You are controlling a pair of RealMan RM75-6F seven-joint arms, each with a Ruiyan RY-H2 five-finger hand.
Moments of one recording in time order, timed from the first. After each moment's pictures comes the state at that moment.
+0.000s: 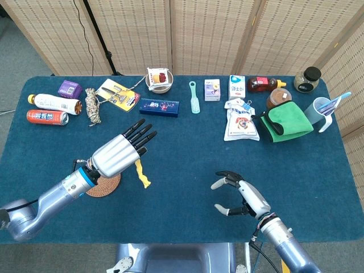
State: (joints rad) left arm -0.82 -1.10 -0.15 -1.75 1.66 1.00 0.48; right arm 0.40 -1.18 0.15 -2.10 -1.25 0.95 0.31
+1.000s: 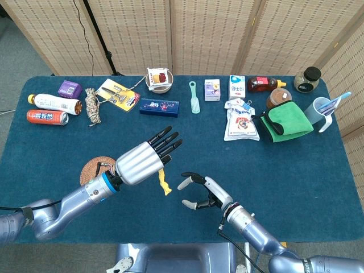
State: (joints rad) left arm -0.89 -1.21 -0.19 -1.79 1.63 0.98 0.58; right arm 0.59 -1.41 0.25 -1.96 -1.03 0.76 0.49
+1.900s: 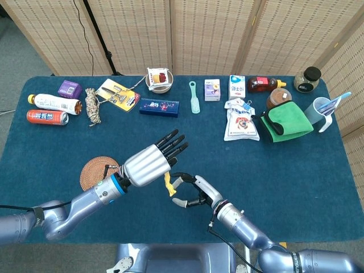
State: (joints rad) left arm -0.92 -1.28 -0.18 -1.77 1.58 0.96 0.65; right arm 0.64 -1.49 0.28 -1.91 -0.98 0.72 0.52
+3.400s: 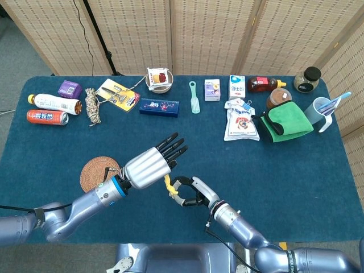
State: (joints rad) left arm -0.92 -1.28 -0.15 -1.78 1.56 0.96 0.66; right arm 0.65 -1.52 0.28 -1.89 -0.93 0.71 0.48
